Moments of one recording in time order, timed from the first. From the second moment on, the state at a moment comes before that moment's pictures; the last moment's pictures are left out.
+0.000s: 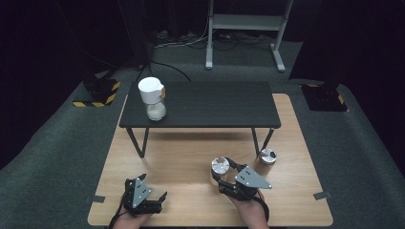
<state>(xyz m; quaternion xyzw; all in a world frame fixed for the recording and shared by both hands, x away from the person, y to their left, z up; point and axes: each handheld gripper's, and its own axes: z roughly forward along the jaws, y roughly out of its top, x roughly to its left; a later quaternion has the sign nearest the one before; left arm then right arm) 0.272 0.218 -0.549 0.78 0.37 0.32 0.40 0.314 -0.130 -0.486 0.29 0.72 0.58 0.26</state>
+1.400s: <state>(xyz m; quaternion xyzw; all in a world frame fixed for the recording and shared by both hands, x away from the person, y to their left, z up) 0.271 0.220 -0.548 0.77 0.37 0.31 0.41 0.323 -0.113 -0.423 0.26 0.69 0.62 0.27</state>
